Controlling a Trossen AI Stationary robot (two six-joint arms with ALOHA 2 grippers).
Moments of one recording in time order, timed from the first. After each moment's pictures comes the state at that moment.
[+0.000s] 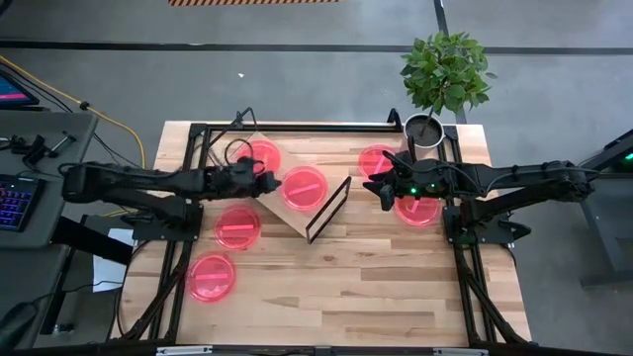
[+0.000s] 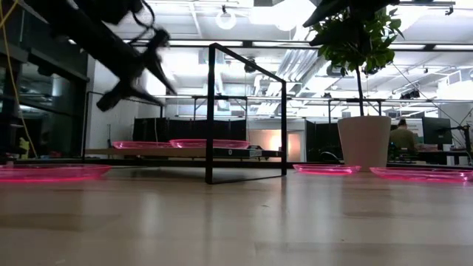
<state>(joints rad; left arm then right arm) 0.13 1.04 0.53 -0.10 -0.24 -1.29 0.03 0.99 0.85 -0.30 0.29 0.72</state>
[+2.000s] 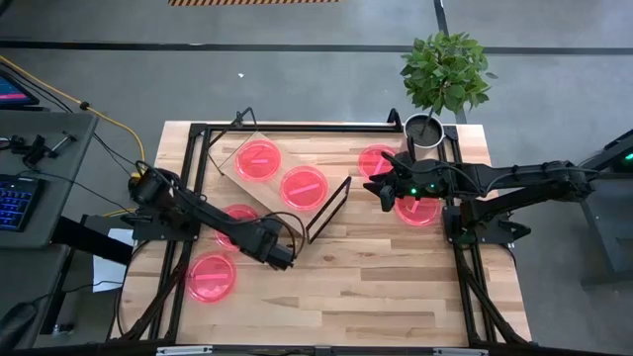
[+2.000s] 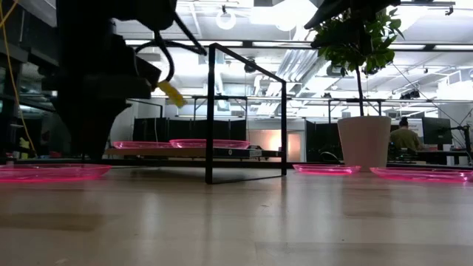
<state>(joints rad) -0.39 1.80 1.14 -1.03 -0.23 -1.28 0.03 0.99 0.85 -0.32 0.28 0.71</state>
